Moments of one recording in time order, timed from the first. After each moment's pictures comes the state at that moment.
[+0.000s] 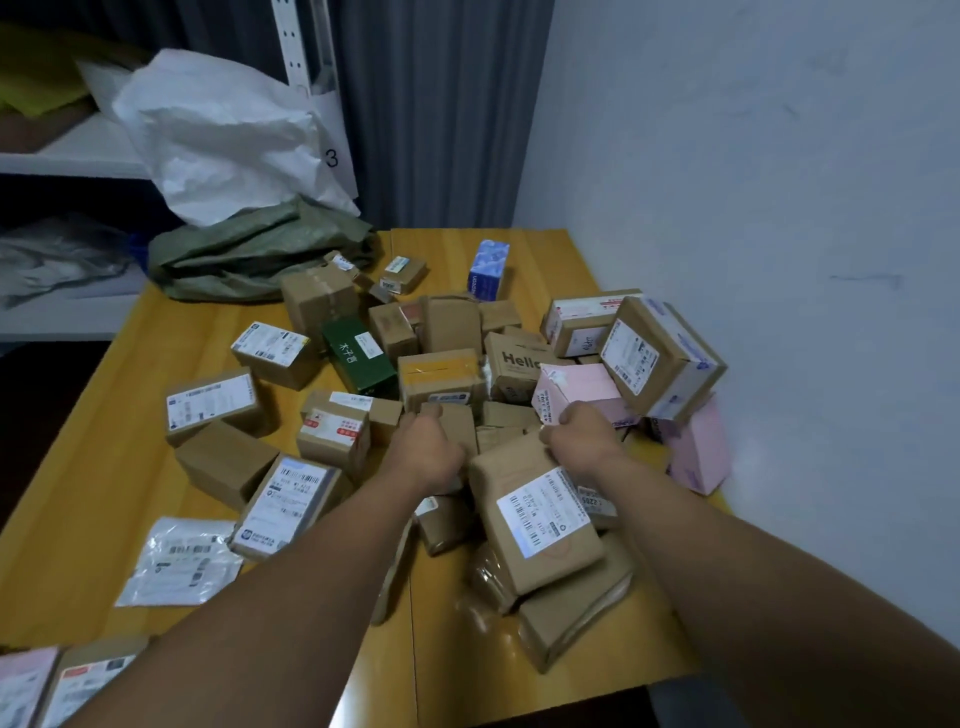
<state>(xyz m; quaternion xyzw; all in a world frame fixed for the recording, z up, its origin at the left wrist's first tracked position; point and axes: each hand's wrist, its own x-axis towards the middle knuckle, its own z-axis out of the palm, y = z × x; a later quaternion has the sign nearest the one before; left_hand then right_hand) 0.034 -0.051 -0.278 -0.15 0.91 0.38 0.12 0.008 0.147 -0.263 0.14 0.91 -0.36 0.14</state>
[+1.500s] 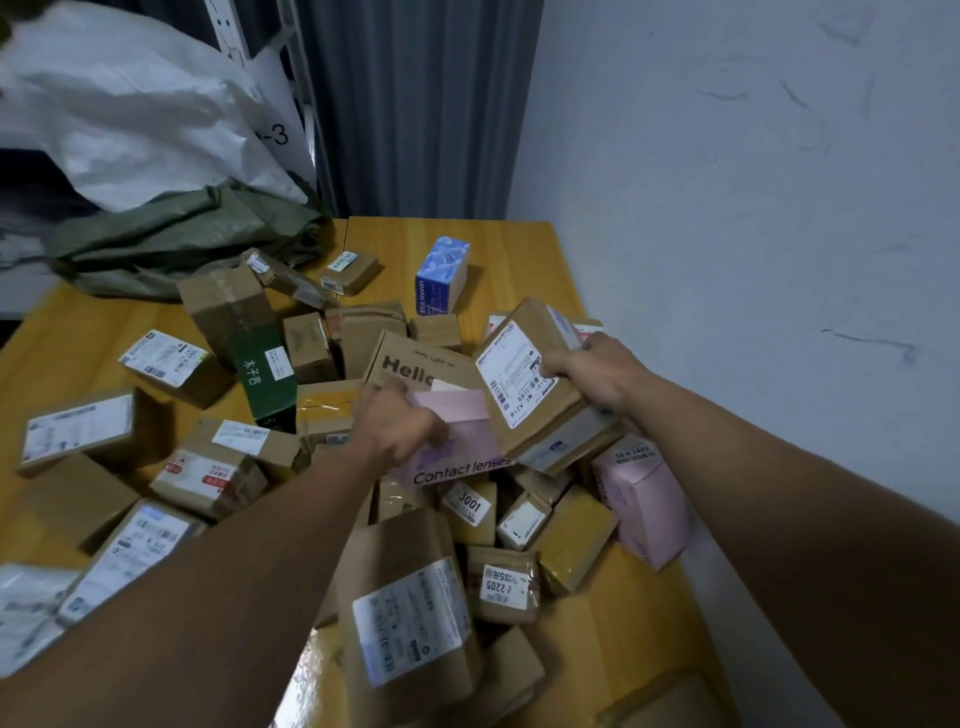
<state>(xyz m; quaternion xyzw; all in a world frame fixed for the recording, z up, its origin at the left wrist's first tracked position) -0.115 0.061 -0.276 -0.21 0.88 0.41 0.13 -0.165 0.295 -0.196 0.11 0.90 -0.38 0.19</state>
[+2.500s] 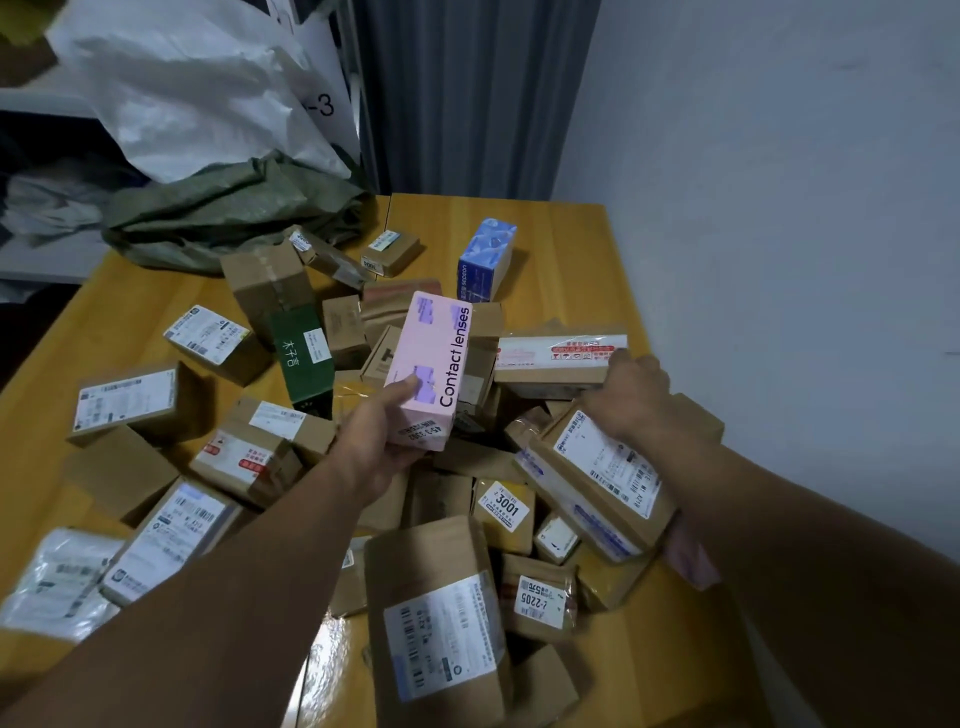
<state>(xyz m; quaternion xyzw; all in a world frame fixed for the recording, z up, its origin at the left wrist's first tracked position) -0.092 0.016 -0.288 -0.32 0.51 0.79 0.09 -0.189 0.270 -0.271 0.05 0.98 -0.13 0.12</state>
